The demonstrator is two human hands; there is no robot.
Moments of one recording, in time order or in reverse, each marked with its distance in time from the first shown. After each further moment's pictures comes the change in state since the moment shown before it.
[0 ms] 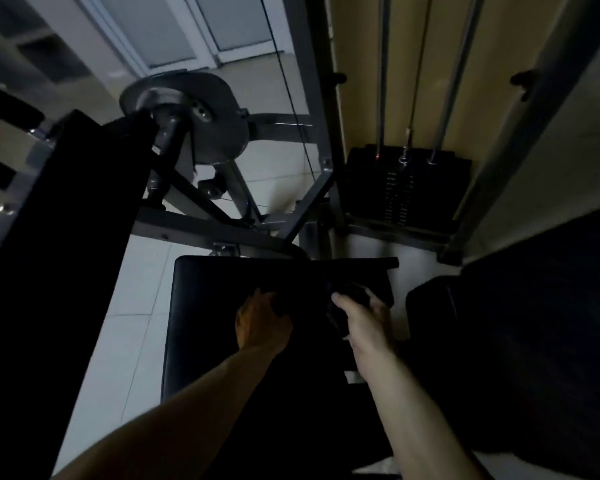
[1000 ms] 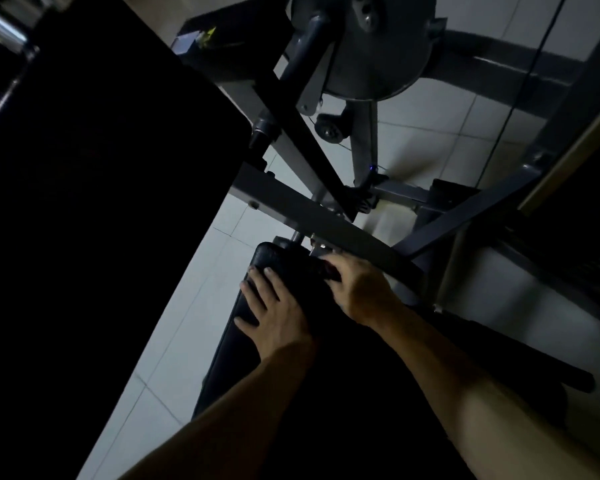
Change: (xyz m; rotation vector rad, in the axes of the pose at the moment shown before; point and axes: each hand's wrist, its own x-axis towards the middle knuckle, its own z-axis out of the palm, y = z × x) left_hand 0.141 -0.072 -0.025 0.053 0.008 -0.597; right_hand 0.183 0.015 0.244 -1.326 -0.901 -0.585
